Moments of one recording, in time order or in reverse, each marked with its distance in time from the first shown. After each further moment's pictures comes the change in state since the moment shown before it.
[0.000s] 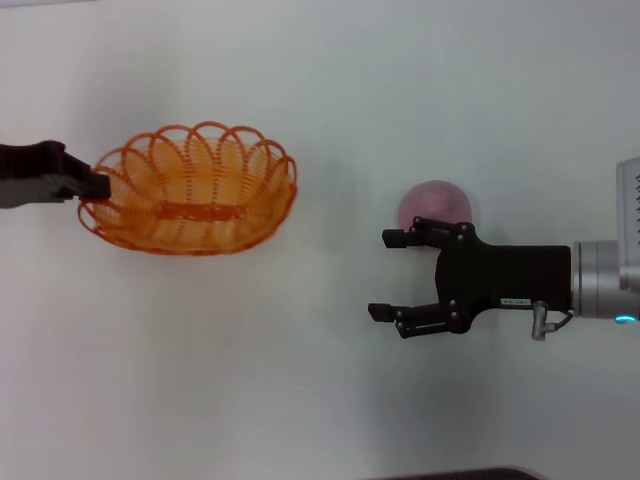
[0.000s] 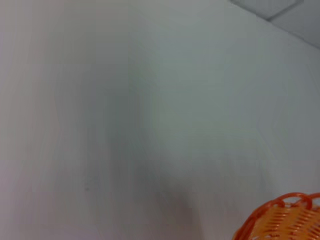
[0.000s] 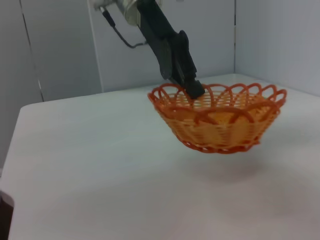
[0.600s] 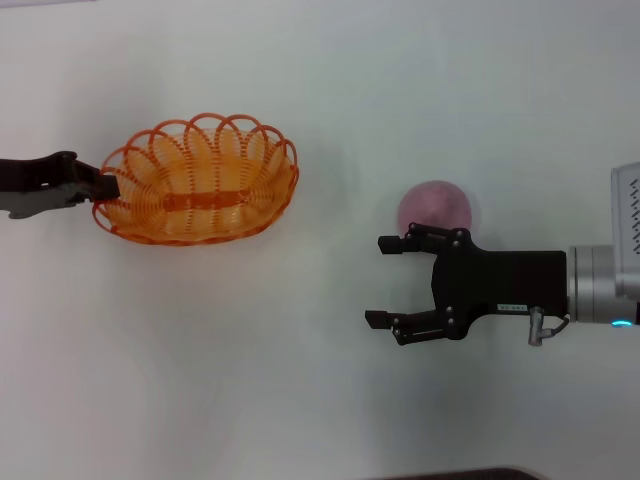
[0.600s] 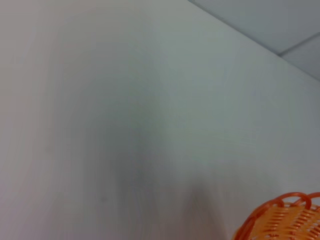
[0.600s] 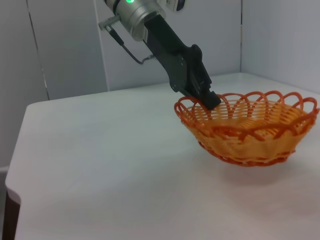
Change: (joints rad) left arm 0.097 -0.105 0.014 0.090 -0.061 -0.132 0.006; right arm 0.003 0.000 -0.014 0.015 0.005 0.002 -0.014
